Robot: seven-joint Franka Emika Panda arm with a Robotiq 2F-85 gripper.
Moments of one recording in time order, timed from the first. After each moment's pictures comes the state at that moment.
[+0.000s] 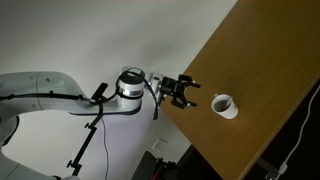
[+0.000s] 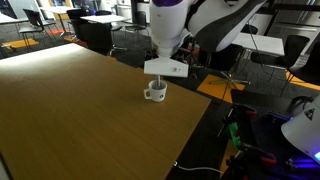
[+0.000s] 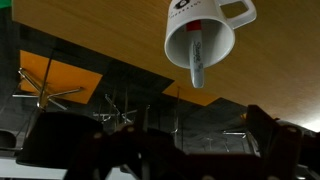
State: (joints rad) arm -0.03 0.21 0.01 -2.29 -1.05 2.41 2.17
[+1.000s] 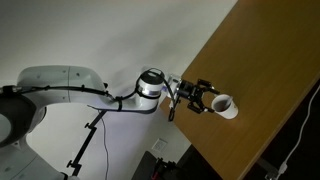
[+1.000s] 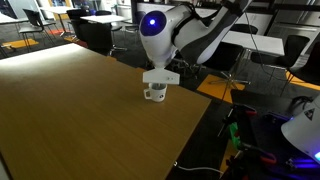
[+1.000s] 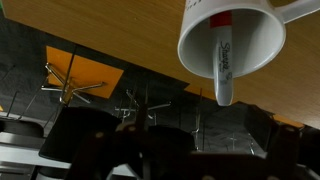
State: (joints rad) arm -0.02 0.42 -0.07 -2.15 -1.05 2.37 2.17
